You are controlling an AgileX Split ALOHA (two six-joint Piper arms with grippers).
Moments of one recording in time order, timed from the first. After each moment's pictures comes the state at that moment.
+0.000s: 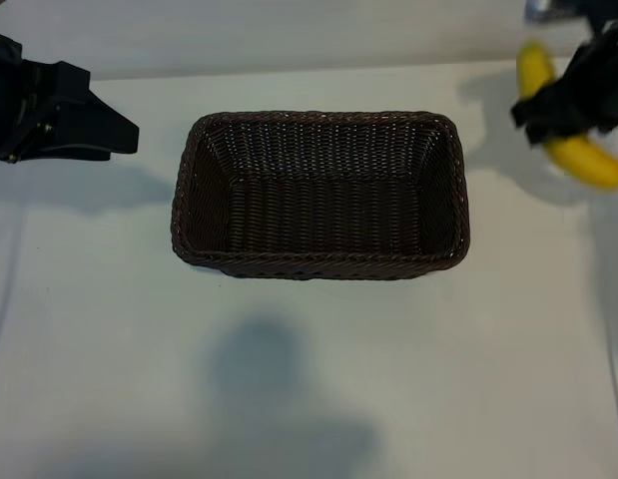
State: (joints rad) left arm 0.02 1.42 -1.18 -0.72 1.07 0.39; right arm 0.12 1.71 -1.30 0.25 0.80 -0.31
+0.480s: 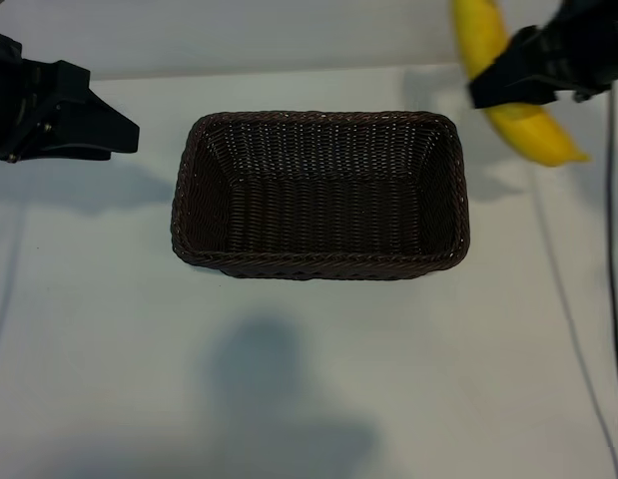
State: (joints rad) left arm 0.02 1.42 -1.18 -0.72 1.07 0.39; right arm 0.17 1.57 -1.30 0.71 0.95 -0.62
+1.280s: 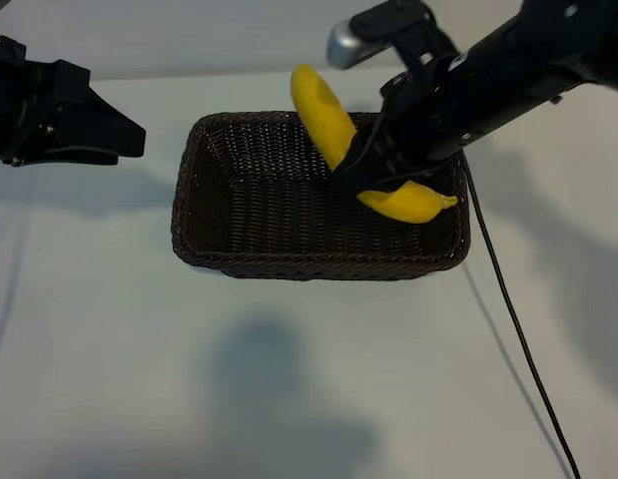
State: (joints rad) left arm 0.02 1.42 -1.18 -0.76 1.11 0.40; right arm 0.50 1.74 -1.30 0.62 0.75 -0.65
